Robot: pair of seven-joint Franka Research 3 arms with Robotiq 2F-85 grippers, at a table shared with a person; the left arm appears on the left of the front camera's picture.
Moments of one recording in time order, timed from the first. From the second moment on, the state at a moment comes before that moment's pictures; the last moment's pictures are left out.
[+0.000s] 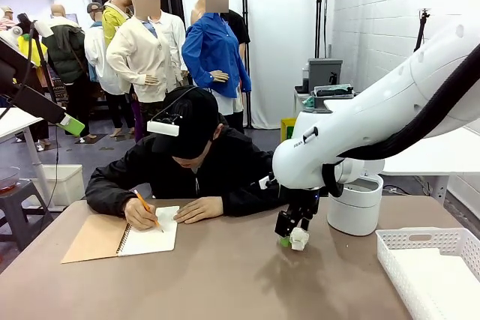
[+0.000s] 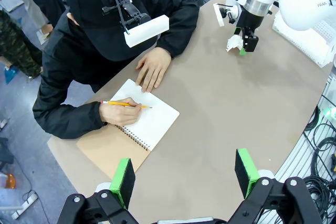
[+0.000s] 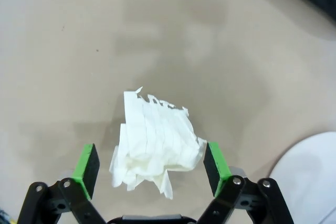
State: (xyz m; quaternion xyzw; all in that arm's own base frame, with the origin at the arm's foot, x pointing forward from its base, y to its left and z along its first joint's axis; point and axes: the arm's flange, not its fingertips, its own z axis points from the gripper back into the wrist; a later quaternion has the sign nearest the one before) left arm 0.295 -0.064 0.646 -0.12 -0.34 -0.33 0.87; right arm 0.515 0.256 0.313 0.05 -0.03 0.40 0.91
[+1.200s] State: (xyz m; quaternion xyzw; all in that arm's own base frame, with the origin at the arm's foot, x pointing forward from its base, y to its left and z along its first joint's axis) left arm 0.295 -0.064 0.646 -0.12 -0.34 -0.33 0.87; right arm 0.517 0.256 0.308 0.04 -0.02 0.38 0.92
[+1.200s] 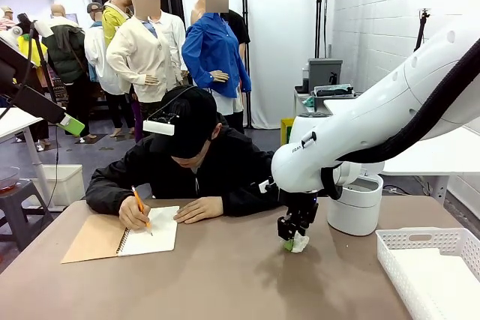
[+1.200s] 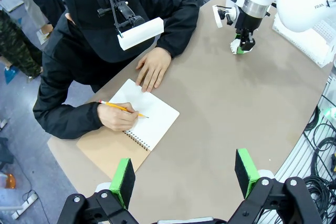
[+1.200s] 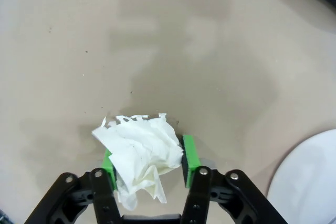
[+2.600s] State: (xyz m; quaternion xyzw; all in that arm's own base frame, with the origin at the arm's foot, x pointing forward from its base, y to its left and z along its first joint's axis) left arm 0.295 -0.064 0.646 -0.12 -0.34 -0.33 0.87; right arm 0.508 0.224 0.577 -0.02 -0.17 0.38 0.91
